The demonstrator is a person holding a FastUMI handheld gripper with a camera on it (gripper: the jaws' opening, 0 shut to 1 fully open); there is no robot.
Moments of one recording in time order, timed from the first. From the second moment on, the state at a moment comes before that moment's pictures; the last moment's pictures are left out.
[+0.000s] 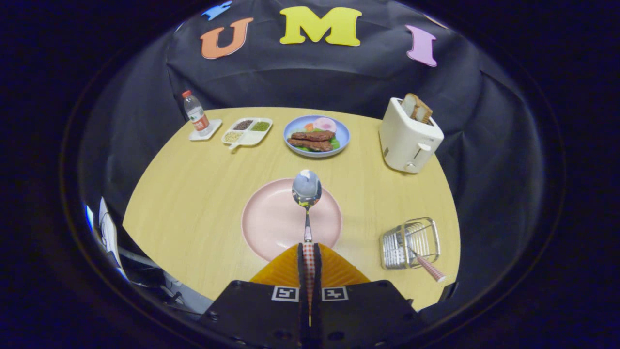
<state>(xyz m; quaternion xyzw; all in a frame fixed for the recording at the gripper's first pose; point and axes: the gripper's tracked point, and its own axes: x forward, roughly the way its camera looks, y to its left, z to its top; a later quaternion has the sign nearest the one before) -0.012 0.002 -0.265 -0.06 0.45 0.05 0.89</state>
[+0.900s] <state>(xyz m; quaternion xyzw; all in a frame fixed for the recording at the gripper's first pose) -0.044 -0.173 -0.248 -0.04 0.61 0.03 0.79</state>
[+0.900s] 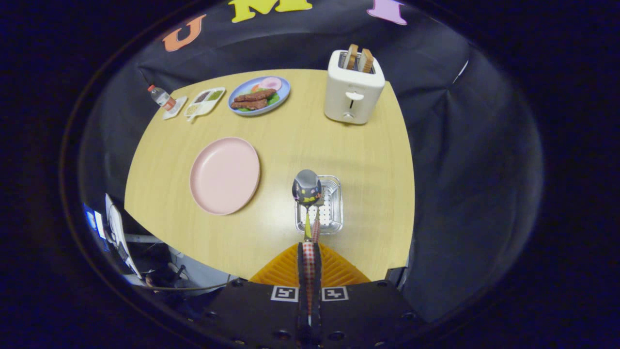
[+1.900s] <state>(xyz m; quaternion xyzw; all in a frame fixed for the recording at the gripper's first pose) -0.019 -0.178 -0.266 -0.05 0.78 0.01 0.63</state>
